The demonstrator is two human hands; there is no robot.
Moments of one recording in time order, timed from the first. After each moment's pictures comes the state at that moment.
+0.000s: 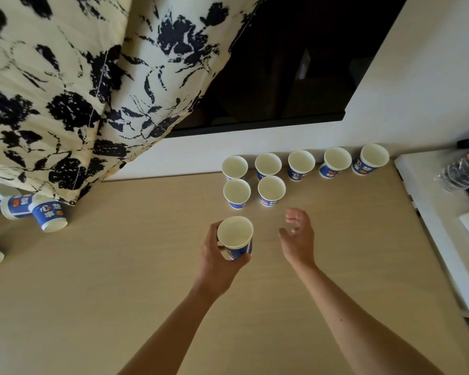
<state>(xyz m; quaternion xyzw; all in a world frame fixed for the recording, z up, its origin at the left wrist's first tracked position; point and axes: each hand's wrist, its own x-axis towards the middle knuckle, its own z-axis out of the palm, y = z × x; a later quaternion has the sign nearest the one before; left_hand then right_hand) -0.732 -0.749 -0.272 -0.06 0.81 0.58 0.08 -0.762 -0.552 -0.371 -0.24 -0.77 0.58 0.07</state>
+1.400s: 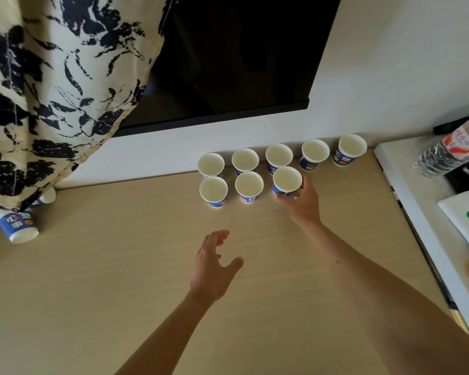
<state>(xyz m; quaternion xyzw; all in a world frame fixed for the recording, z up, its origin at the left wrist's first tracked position) -0.723 -0.715 -0.291 -0.03 0.87 0.47 0.13 -0.822 -0.472 -0.352 -0.24 -0.80 0.54 0.07</state>
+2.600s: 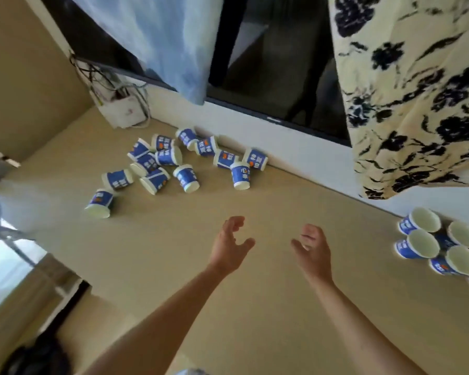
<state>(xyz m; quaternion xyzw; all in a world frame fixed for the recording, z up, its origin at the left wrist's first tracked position) -0.662 -1.093 -0.251 -0.24 0.83 0.51 -0.02 -0.732 -0.900 -0.282 -0.07 -0.81 0.58 -0.11</state>
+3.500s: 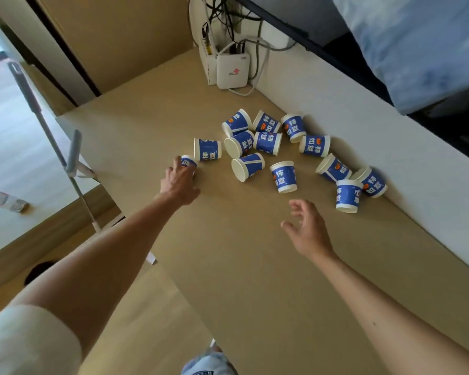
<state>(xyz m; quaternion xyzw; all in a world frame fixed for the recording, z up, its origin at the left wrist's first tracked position) -0.602 -1.487 -0.300 -0.41 0.89 0.18 0.10 -0.736 -1.184 -0.285 0.26 -0.87 0.36 -0.21</state>
